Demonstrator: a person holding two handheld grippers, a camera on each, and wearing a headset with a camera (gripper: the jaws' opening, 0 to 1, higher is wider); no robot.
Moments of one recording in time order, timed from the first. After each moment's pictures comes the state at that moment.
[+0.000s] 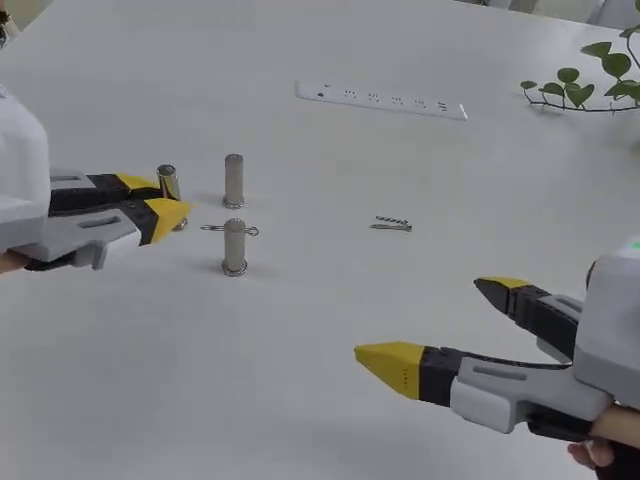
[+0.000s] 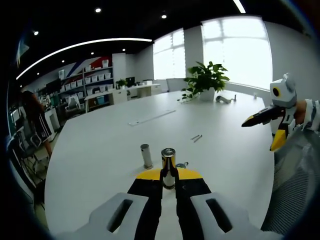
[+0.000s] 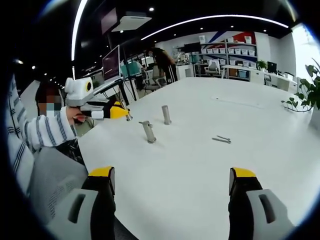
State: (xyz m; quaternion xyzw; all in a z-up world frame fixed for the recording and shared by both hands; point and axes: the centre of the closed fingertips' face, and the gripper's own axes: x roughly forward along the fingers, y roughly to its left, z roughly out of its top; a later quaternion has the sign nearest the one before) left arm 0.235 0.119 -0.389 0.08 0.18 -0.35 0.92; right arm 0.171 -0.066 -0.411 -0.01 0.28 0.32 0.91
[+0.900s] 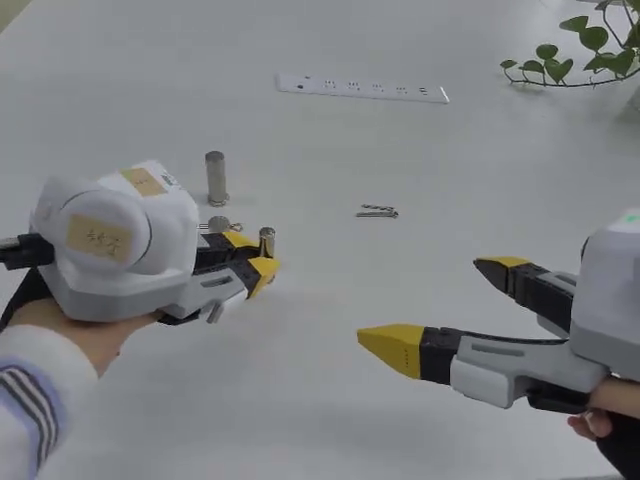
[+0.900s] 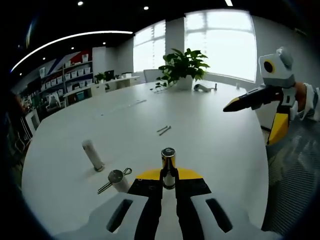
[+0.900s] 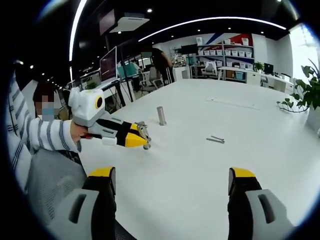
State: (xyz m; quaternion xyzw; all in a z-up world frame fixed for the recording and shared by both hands) left arm 0.225 0.027 -0.445 0.10 0.22 -0.43 0.87; right arm 0.169 -0.076 -0.409 -0.02 0.27 0.30 0.91
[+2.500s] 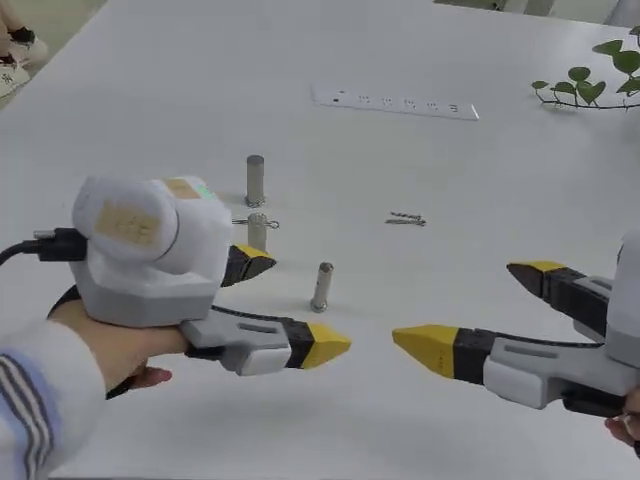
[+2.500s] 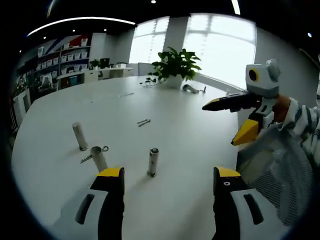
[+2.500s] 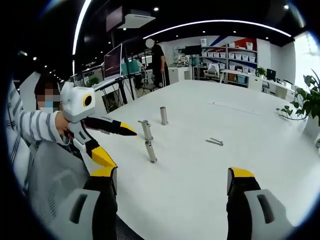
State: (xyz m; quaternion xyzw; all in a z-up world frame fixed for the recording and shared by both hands) left arm 0.162 0.038 -0.420 0.03 0.26 -0.46 0.85; right arm 0.158 -0.081 -0.396 -0.04 0.27 0.30 0.91
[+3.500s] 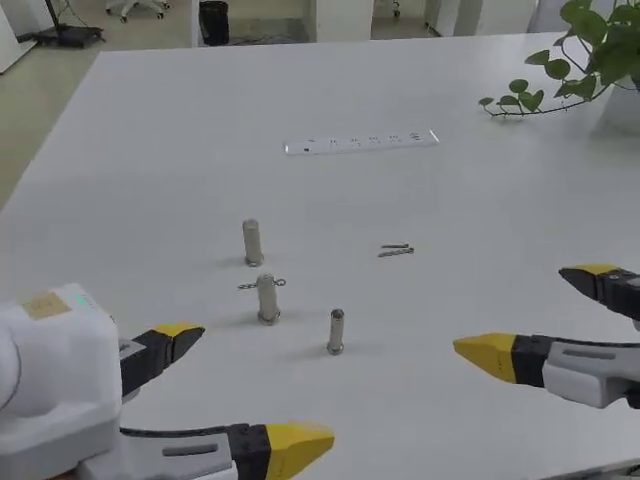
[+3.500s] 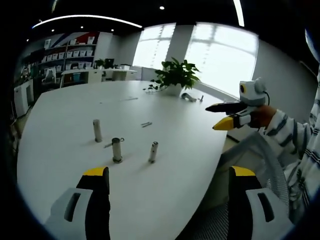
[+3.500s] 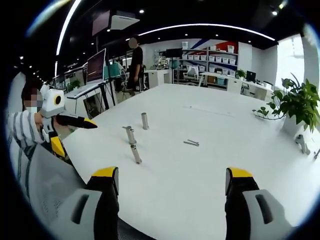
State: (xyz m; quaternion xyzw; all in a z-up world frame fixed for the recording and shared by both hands) left arm 0.126 0.089 -0.383 0.00 0.26 -0.46 0.85; right arm 0.147 -0.112 -0.367 -0.05 0.26 0.21 0.94
